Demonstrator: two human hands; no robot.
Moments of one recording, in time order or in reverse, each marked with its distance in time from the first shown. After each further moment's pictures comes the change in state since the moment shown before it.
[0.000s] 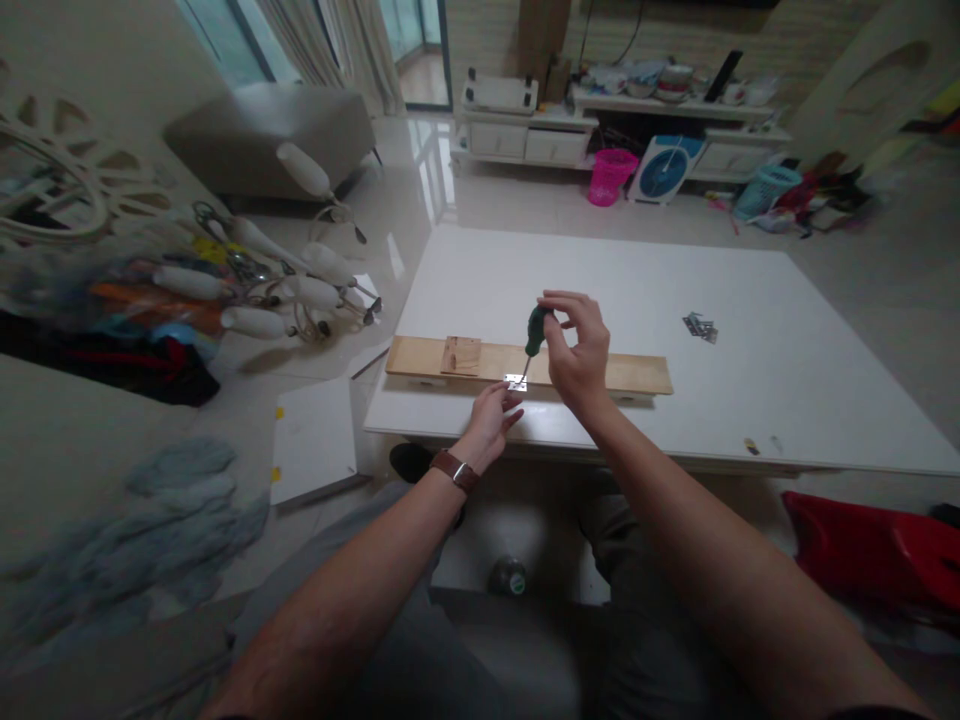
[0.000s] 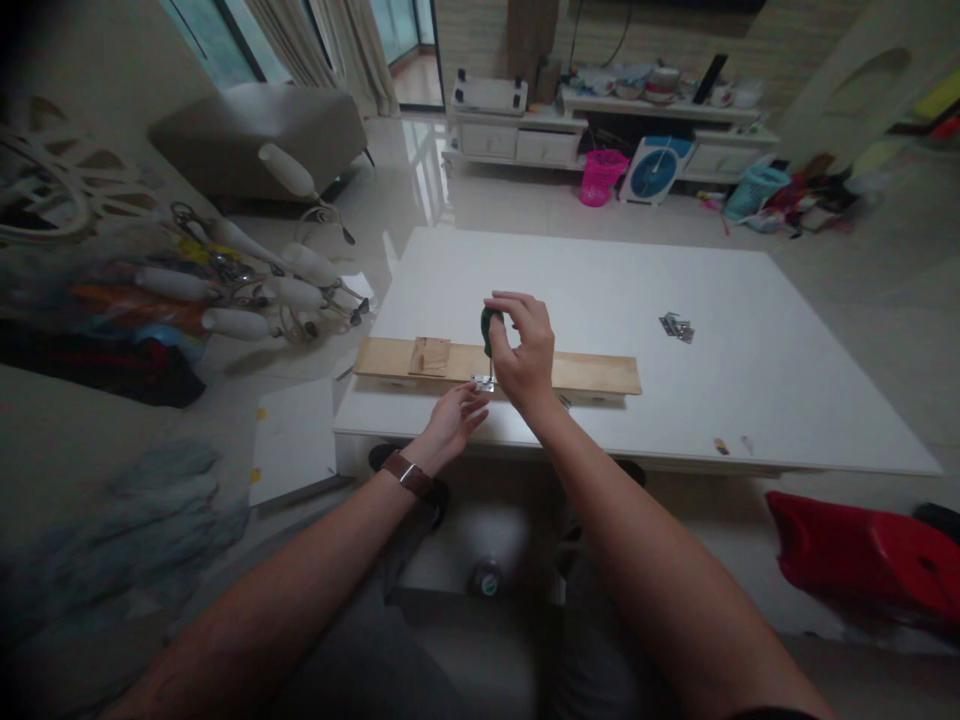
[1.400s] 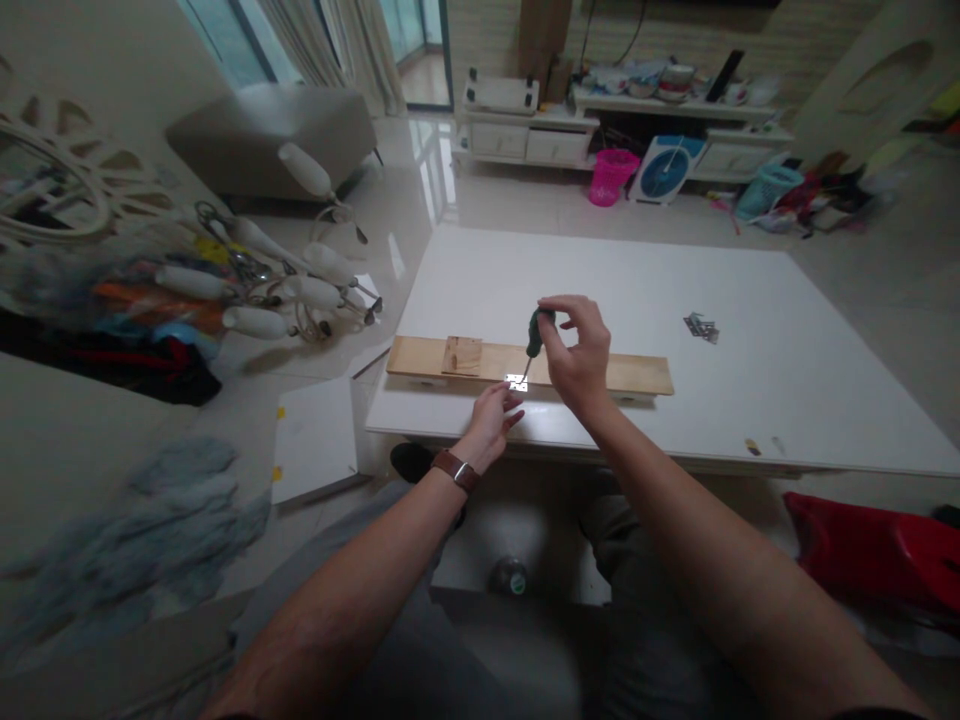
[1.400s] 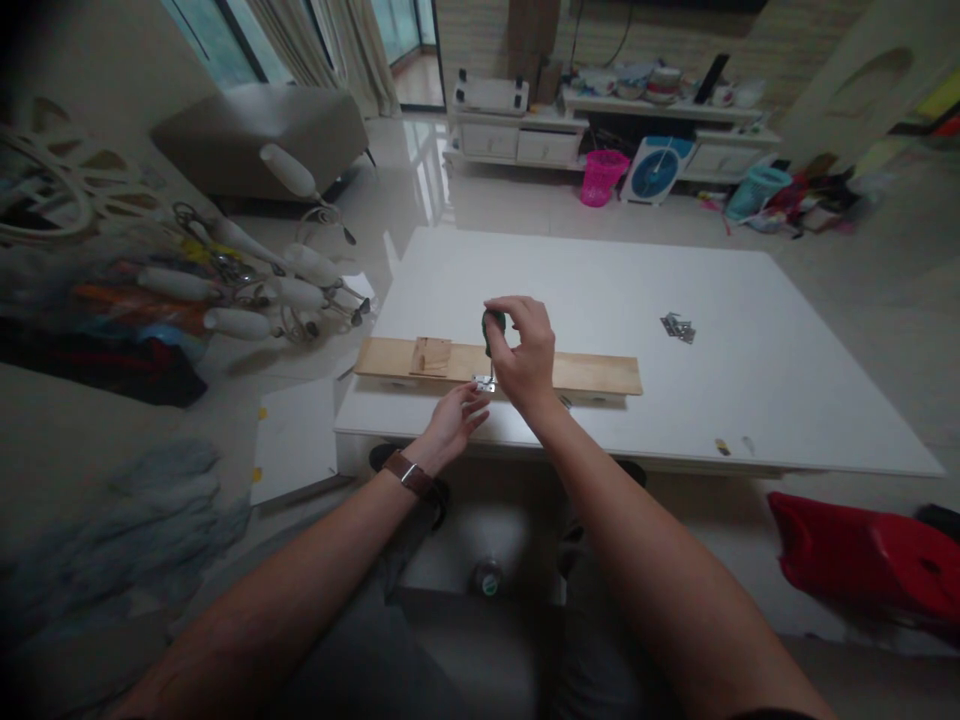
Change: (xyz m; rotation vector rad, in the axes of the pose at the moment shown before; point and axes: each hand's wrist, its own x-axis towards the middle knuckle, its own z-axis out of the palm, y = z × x) left_hand 0.003 -0.002 -0.002 0.017 -0.004 0.008; right_hand 0.001 -0.001 -0.001 -0.038 -0.001 -0.023
